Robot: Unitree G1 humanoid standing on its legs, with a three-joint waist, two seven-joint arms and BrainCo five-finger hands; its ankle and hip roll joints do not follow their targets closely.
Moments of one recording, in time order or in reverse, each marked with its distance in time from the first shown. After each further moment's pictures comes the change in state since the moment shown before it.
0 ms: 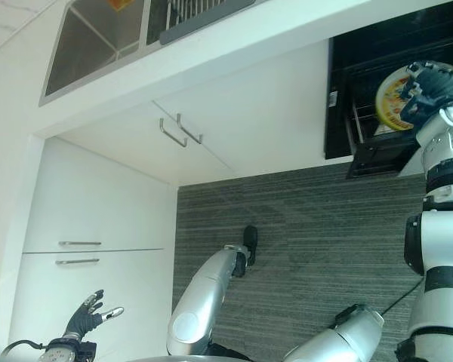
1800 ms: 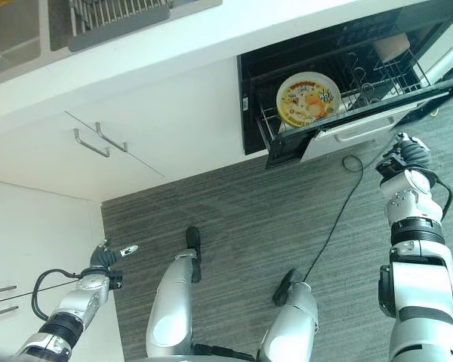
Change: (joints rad) left arm -0.445 -0.043 -0.043 -0.005 -0.055 0.351 0.295; right arm 0.369 0.144 -0.224 -0.185 0.162 -0.032 -0.284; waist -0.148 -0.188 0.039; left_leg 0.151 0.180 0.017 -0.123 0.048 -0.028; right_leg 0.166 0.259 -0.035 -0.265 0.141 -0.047
